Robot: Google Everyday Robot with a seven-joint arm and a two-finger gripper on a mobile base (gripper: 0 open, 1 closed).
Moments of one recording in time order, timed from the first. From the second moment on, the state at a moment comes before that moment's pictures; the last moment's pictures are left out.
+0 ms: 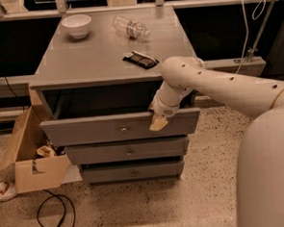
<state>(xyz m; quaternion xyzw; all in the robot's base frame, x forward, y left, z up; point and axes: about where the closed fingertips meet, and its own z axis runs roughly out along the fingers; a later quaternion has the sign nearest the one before) 0.648 -0.052 0.634 -0.71 0.68 0.09 0.15</state>
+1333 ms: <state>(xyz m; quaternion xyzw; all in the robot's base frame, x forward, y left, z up) 0.649 -0.051 0.644 -0.71 0.68 0.09 0.15</state>
